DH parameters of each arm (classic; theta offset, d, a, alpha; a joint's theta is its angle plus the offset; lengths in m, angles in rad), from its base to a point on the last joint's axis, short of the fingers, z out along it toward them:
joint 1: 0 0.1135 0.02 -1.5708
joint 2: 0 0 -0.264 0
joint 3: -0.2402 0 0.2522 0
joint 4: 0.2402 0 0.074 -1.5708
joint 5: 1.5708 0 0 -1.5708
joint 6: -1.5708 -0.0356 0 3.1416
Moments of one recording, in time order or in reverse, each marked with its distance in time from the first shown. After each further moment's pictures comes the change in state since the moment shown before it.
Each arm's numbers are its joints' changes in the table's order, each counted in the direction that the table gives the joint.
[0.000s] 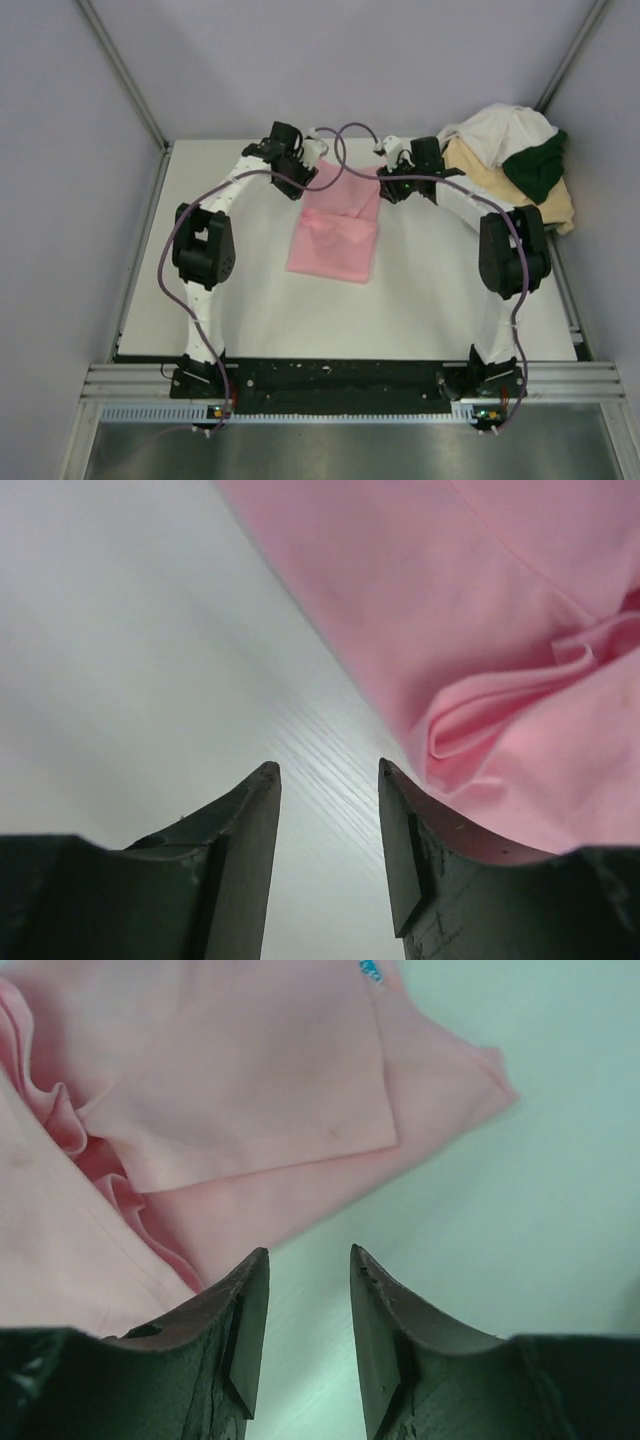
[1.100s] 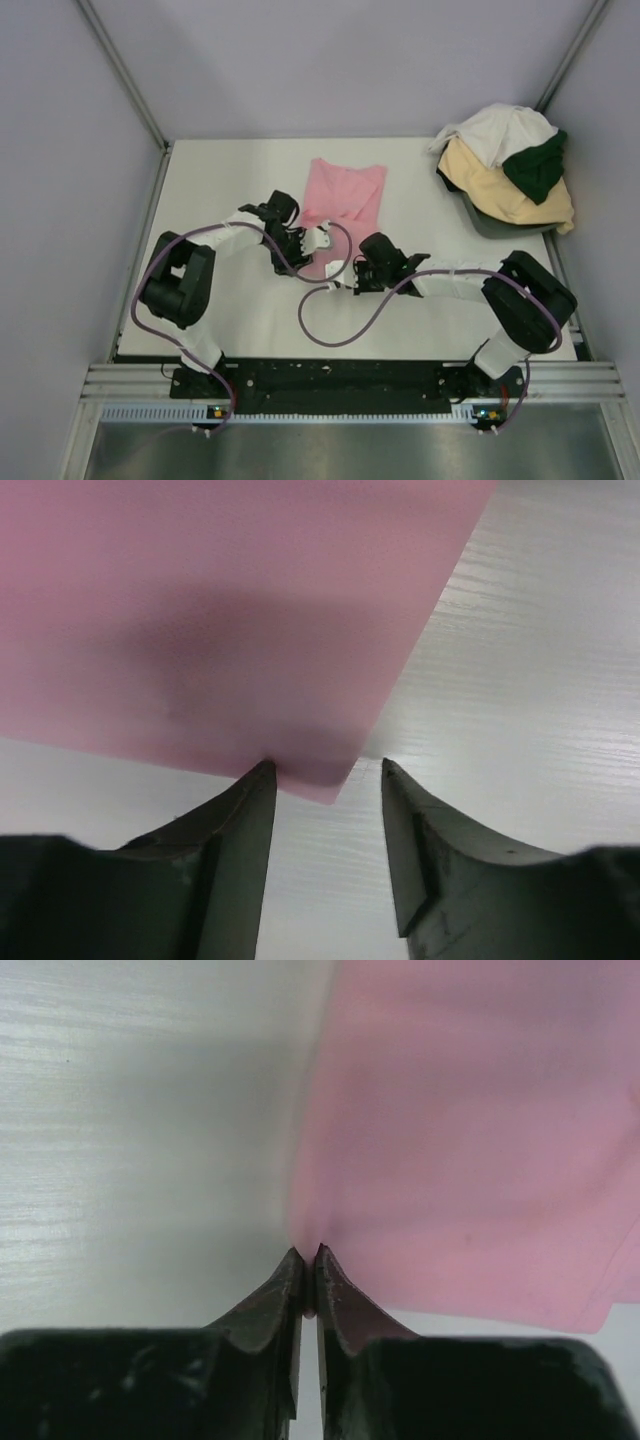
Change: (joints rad) left arm -0.087 -0.365 0.711 -0.075 0.252 -0.488; right arm 0.498 -0.367 0.685 -0.157 0.220 0.461
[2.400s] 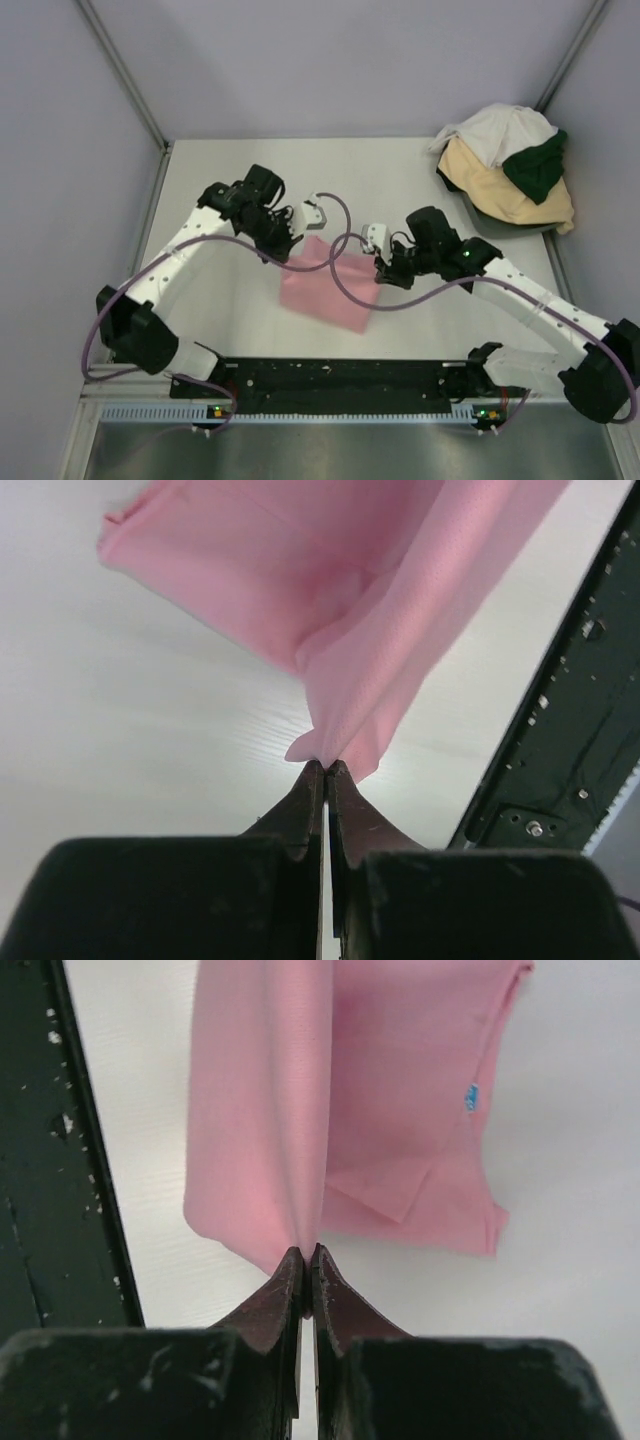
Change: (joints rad) left arm -0.048 -0.371 -0.228 0.518 0.031 0.223; right arm -0.099 -0.482 -0.154 0.547 -0.302 -0.354
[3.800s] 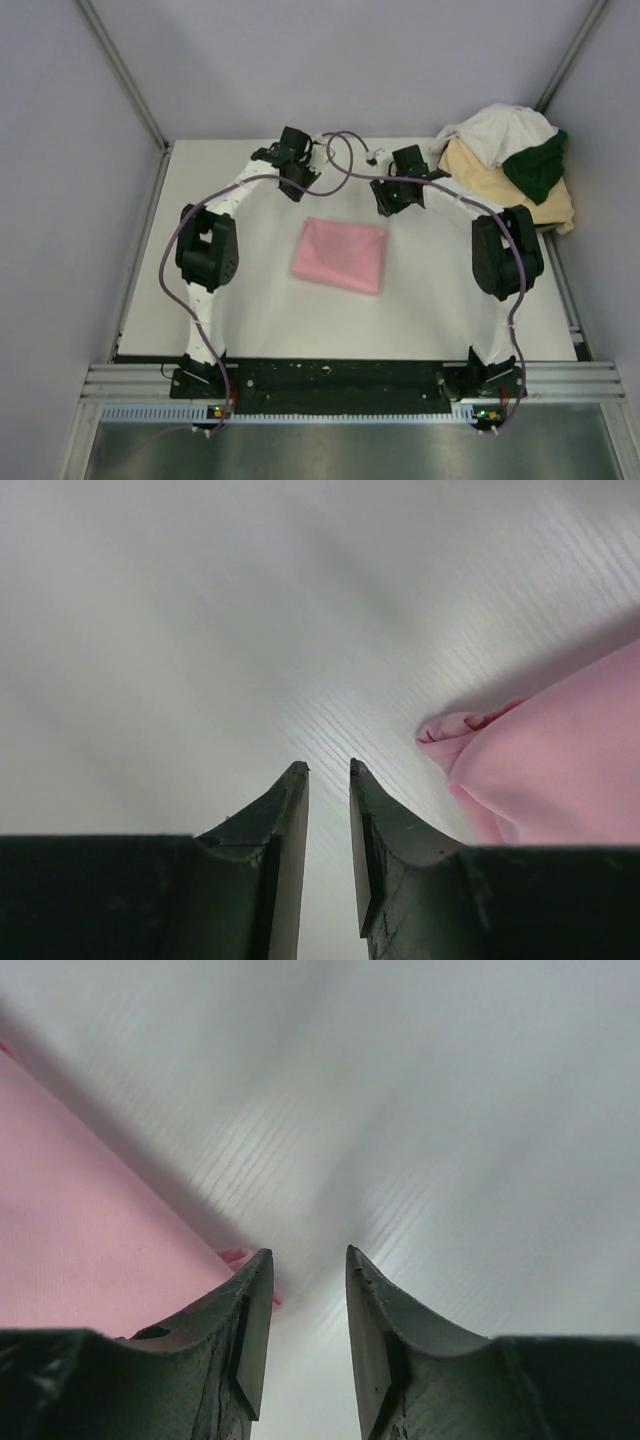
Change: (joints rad) left arm 0.088 0.742 -0.483 -0.462 -0.395 0.284; right arm -0.336 0.845 -0.500 -0.243 0.263 -0.298
